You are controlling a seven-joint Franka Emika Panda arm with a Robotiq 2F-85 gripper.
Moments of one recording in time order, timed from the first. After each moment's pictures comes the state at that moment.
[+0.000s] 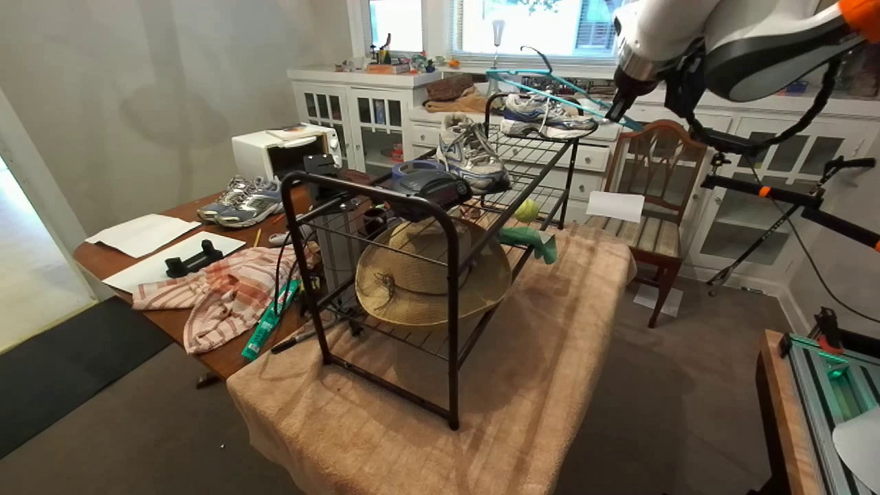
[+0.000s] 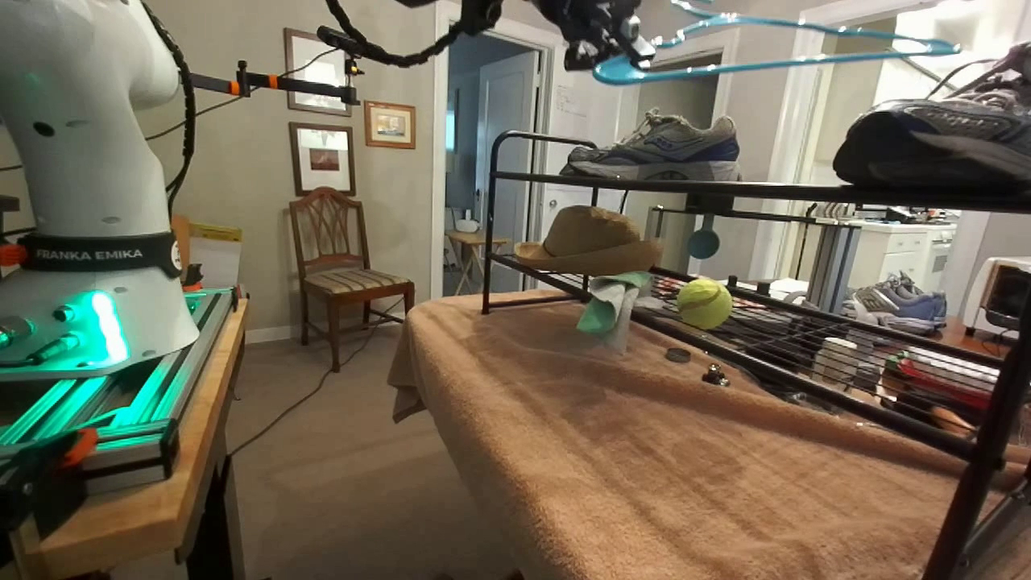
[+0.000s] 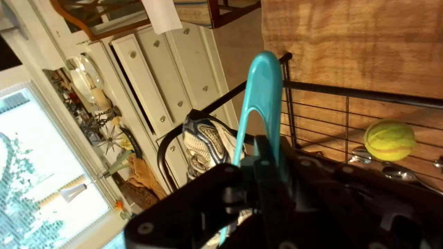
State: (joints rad) arm -0.19 -0.29 -0.20 -2.37 -1.14 2.40 0.47
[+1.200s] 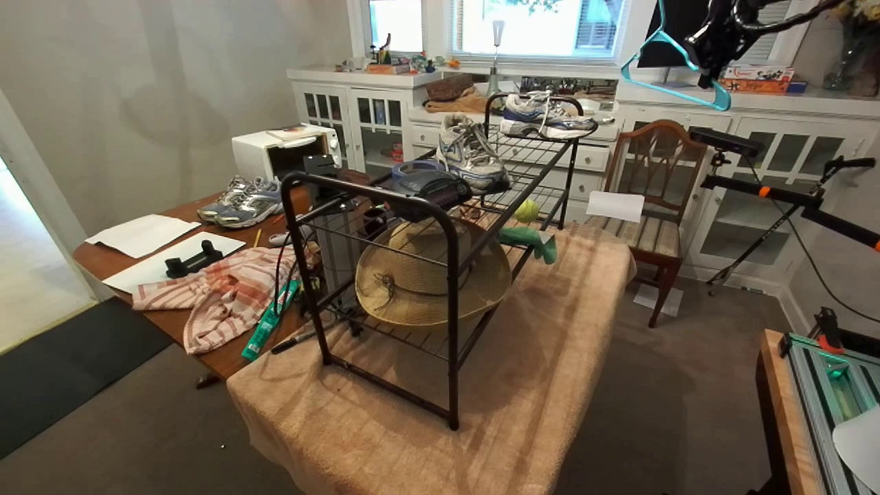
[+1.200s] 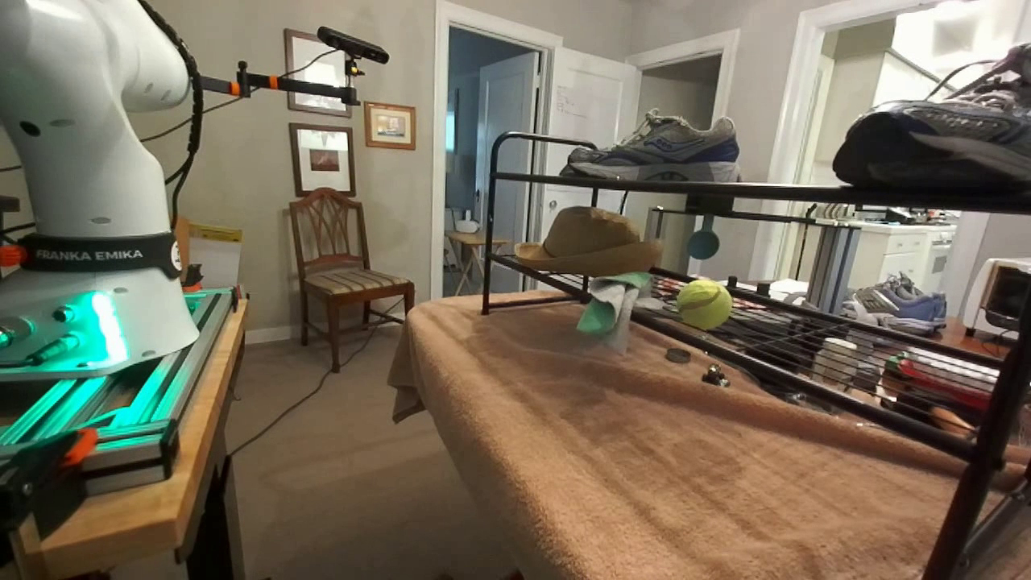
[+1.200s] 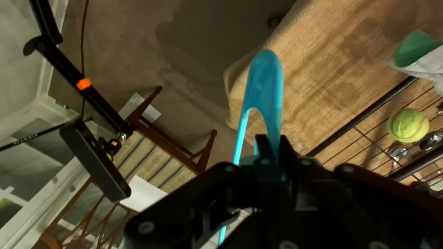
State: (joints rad) arm -0.34 -0.42 -0.27 -2.16 -0.39 1.92 0.39
